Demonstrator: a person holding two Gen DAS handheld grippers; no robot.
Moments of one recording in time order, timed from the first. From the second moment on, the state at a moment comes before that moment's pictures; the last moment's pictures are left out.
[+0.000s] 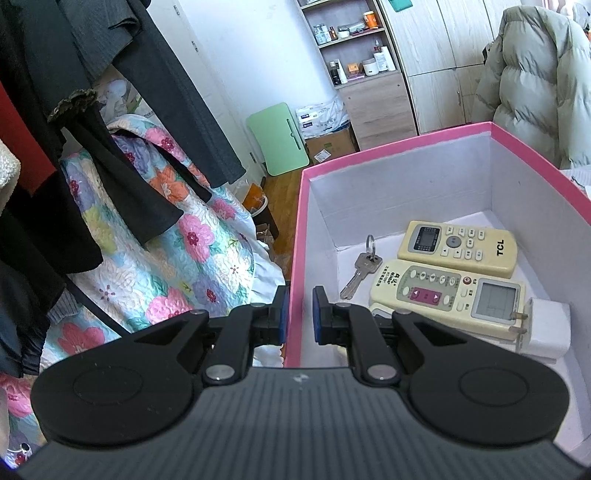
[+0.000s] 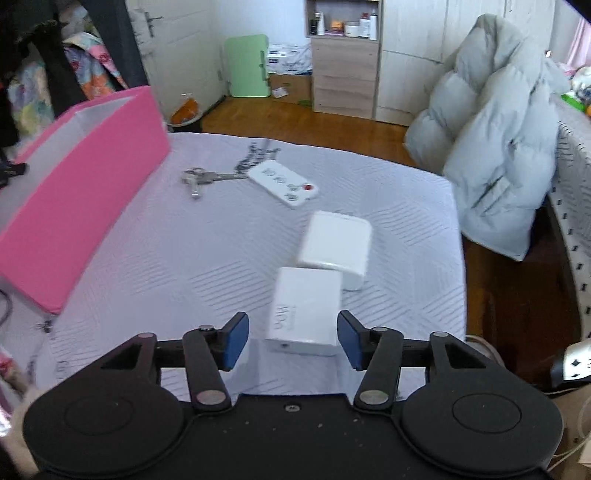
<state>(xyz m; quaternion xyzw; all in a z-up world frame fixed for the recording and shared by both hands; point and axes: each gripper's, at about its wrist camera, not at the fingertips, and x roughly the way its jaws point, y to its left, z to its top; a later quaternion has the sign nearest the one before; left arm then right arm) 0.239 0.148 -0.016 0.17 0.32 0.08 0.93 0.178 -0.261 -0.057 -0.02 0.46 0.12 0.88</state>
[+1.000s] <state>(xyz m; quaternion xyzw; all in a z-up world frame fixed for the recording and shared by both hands) 0.238 0.152 -0.015 0.17 0.32 0.08 0.93 0.166 -0.180 0.008 -0.04 0.38 0.23 0.90</state>
